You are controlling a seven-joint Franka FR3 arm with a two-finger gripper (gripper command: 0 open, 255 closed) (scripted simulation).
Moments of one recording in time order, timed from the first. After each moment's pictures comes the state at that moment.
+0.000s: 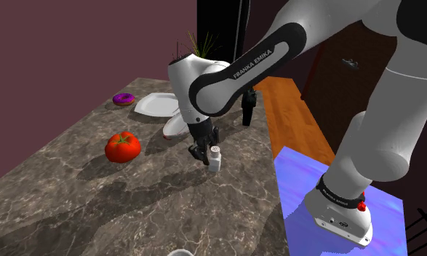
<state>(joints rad) 0.15 0.06 0.34 -2.23 0.01 2.01 0.41</state>
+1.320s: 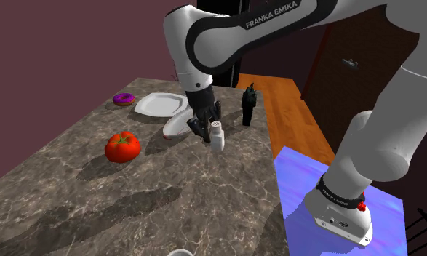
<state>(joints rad) 0.14 -0.06 0.34 -2.09 0.04 1.75 0.39</state>
